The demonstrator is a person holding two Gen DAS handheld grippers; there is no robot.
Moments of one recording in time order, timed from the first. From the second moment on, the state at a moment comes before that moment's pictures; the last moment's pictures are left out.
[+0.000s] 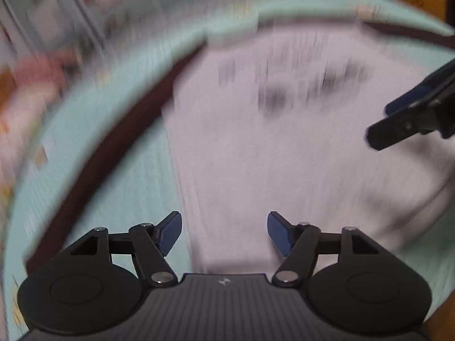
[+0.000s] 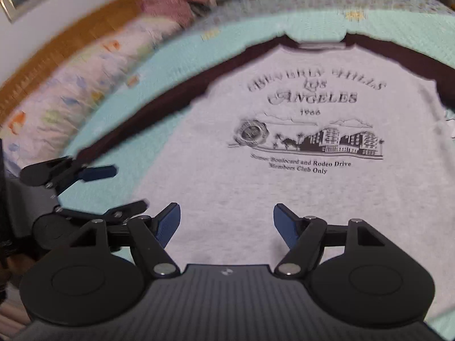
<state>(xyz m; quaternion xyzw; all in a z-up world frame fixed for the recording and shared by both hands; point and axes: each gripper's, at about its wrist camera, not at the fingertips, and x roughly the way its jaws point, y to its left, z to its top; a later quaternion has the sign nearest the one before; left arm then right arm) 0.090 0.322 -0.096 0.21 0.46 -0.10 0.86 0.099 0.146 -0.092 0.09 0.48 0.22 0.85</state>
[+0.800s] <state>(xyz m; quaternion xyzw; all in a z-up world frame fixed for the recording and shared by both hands) 0.135 0.379 -0.099 -0.08 0.50 -0.15 0.85 0.186 0.220 -0.082 0.09 0.46 0.32 0.82</state>
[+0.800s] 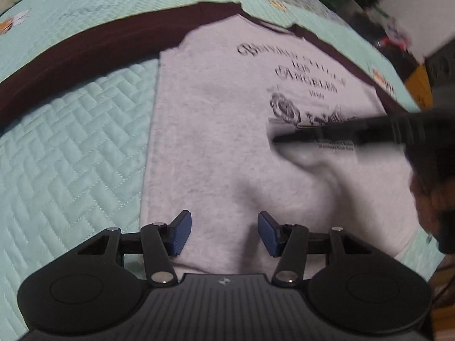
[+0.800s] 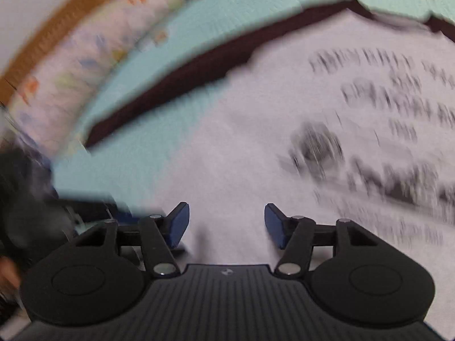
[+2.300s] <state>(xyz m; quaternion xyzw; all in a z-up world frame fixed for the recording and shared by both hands) 0.118 0.398 -0.071 -0.28 0.35 -0.11 0.89 0.241 0.255 -0.106 0.12 0.44 0.28 0.84</state>
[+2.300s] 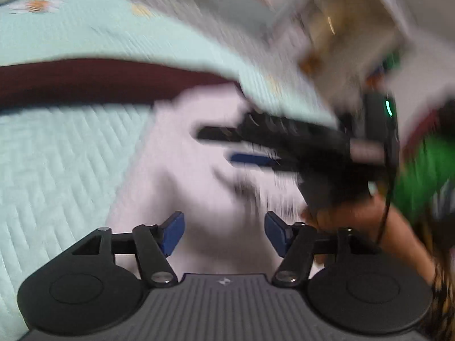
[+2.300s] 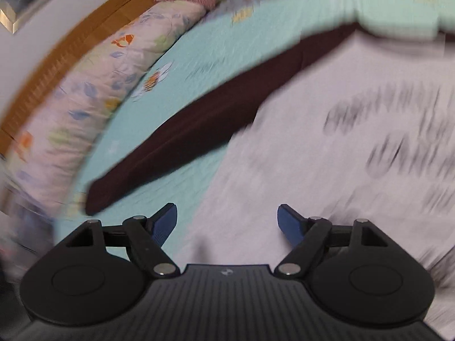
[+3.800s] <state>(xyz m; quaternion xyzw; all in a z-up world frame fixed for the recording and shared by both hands) 0.041 0.506 -0.115 -0.47 0.23 0.17 0.84 0.134 0.632 -0.135 -0.51 0.11 0.56 0.64</state>
